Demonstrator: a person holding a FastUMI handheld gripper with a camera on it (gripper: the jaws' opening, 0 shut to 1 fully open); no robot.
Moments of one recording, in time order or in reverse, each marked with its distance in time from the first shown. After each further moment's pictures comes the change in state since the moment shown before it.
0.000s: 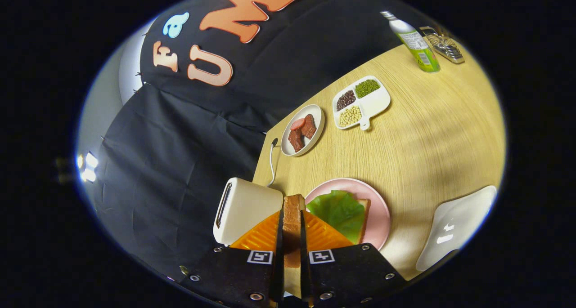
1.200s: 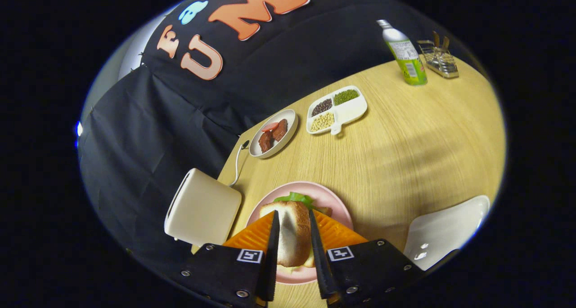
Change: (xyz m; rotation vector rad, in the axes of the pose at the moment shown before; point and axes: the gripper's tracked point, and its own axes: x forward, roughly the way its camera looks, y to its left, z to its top) arm 0.008 -0.061 0.001 -0.230 -0.157 -0.231
